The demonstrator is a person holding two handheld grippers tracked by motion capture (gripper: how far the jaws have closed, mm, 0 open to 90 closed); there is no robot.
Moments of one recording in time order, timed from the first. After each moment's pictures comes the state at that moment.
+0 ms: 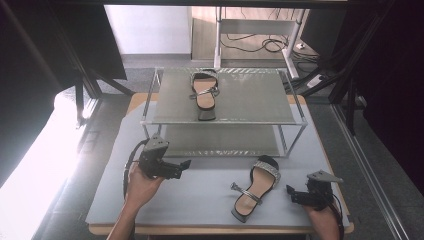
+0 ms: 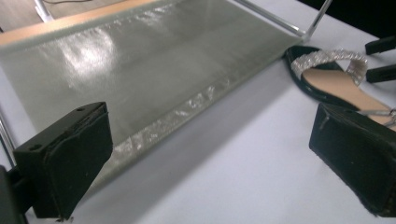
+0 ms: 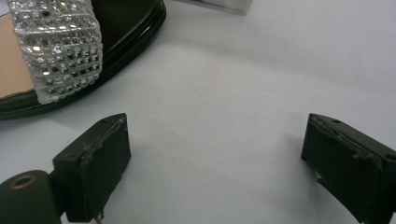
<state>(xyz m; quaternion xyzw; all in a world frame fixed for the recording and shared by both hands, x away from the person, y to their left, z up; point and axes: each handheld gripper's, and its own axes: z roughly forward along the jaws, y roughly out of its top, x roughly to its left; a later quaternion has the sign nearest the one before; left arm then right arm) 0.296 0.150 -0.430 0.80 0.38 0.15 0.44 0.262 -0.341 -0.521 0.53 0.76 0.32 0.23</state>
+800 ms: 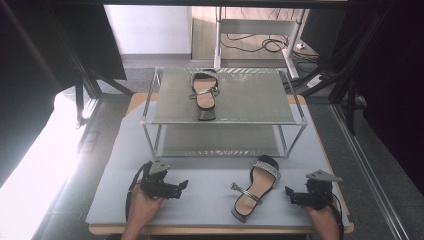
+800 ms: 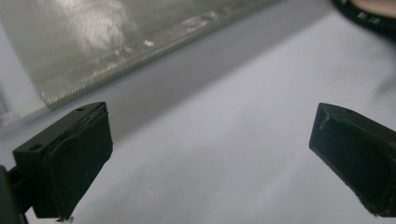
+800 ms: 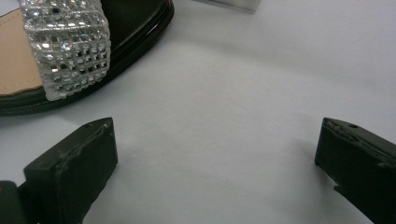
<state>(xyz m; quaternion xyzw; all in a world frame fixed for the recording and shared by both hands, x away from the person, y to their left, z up) 0.271 0.153 -0.500 0.81 0.42 0.15 0.39 0.263 -0.340 -0.520 0.52 0.76 0.32 0.22</state>
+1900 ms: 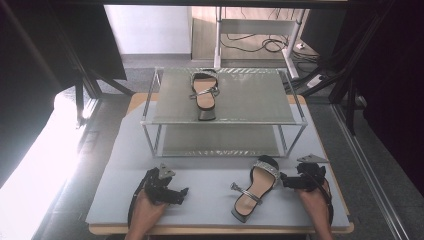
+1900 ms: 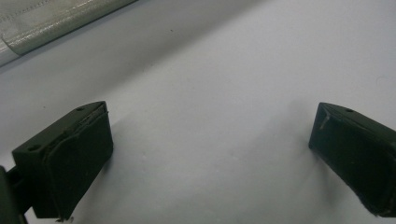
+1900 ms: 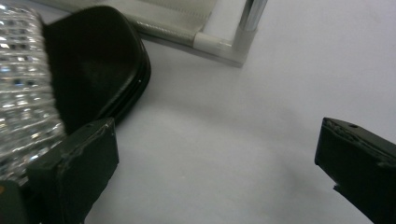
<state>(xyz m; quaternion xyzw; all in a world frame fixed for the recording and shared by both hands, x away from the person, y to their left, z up) 0.272 0.145 -0.525 0.83 0.42 0.14 0.32 0.310 -0.320 -0.511 0.53 0.77 0.28 0.24</state>
